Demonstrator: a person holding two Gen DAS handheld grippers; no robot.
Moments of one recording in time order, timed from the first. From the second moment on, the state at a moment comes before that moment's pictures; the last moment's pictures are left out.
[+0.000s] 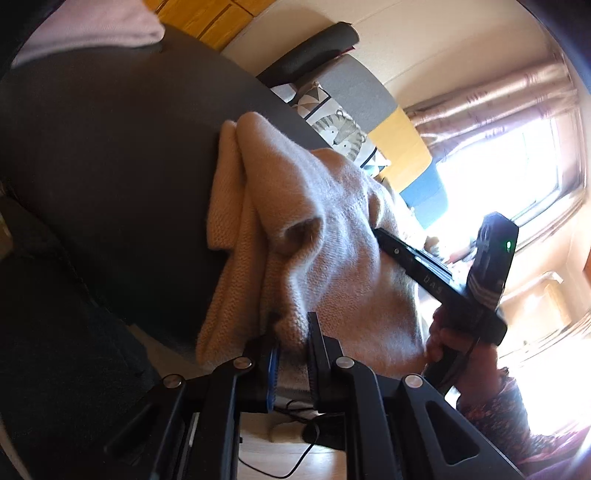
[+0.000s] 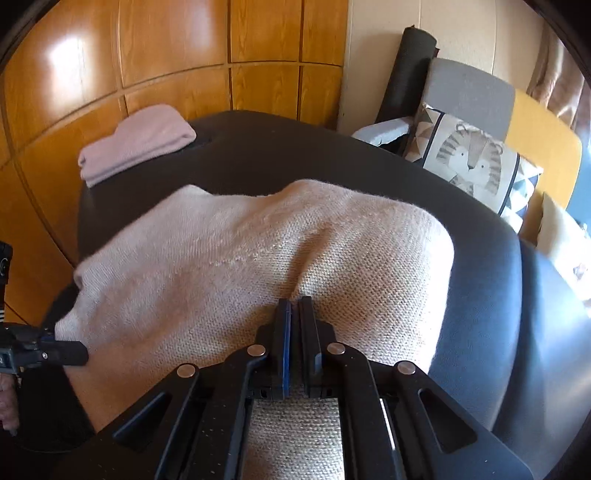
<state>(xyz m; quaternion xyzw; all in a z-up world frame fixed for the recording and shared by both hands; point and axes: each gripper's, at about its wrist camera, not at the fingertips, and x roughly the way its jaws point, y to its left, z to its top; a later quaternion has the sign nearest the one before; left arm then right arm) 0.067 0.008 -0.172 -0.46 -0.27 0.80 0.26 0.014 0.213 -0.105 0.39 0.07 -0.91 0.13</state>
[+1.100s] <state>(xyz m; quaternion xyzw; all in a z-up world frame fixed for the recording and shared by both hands) 0.006 0.074 -0.154 -0.38 -0.07 0.90 0.20 0.041 0.210 -0.116 0.33 0.07 -0.93 0.14</state>
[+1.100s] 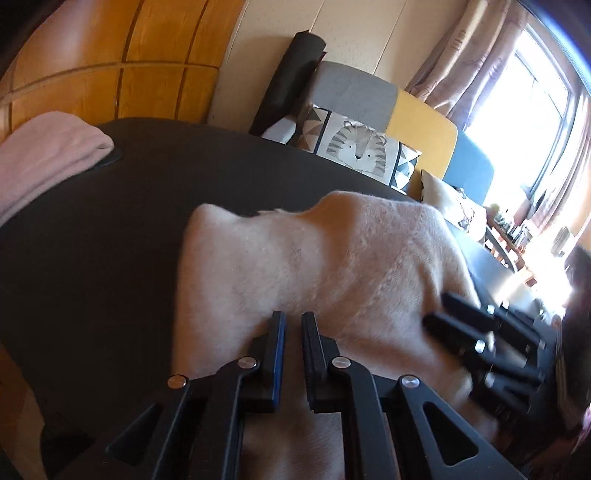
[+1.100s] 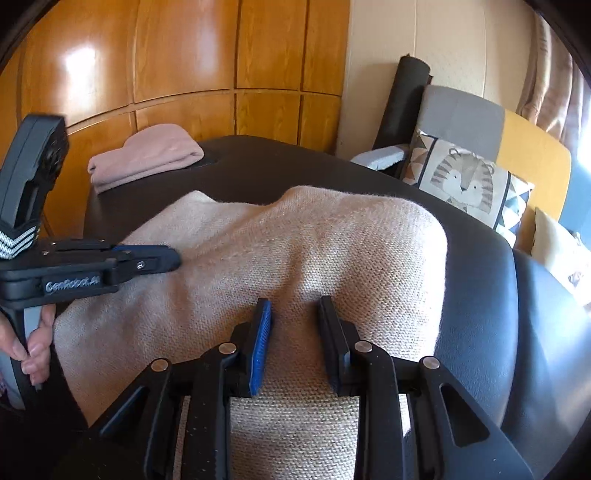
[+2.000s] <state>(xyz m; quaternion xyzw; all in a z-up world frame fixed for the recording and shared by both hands) 0.013 0.068 -0.162 -0.34 -0.08 0.91 0.21 -0.100 0.208 -0.121 0.44 0.07 -0.88 0.13</state>
